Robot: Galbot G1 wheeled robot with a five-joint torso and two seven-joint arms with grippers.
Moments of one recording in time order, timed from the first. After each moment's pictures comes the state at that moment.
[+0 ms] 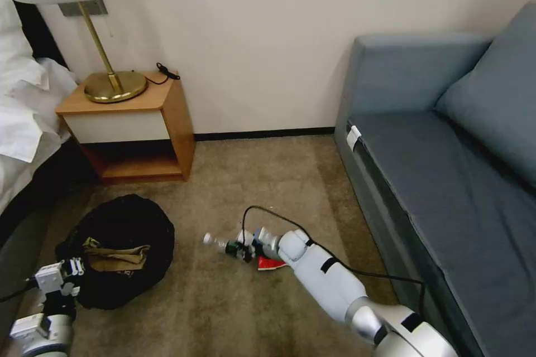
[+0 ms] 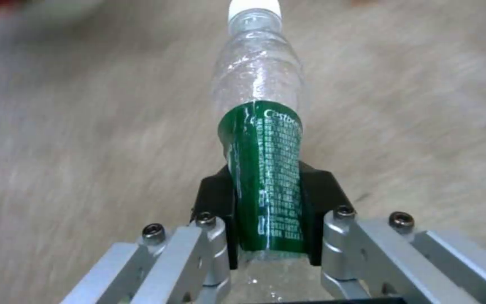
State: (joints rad) left arm 1.72 -1.20 -0.89 -1.76 -0.43 -0.29 -0.10; right arm -0.61 1.55 -0.09 0.79 -0.09 -0.01 -0.58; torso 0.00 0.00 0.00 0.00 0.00
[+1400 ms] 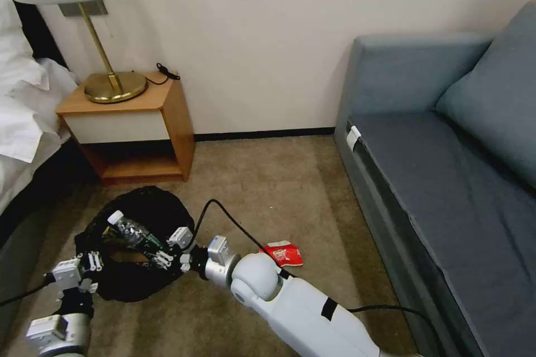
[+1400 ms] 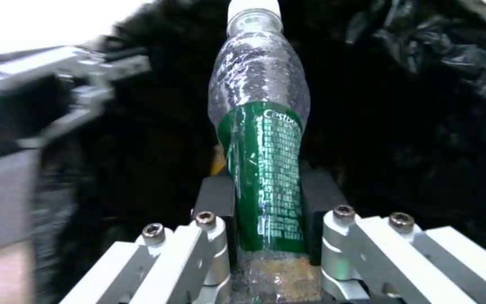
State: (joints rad) left arm 1.78 -1.27 -0.85 -1.90 -0.36 -0.29 -0.10; right arm -0.80 1.53 -0.46 1.40 0.28 -0.12 -0.22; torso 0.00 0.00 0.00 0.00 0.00
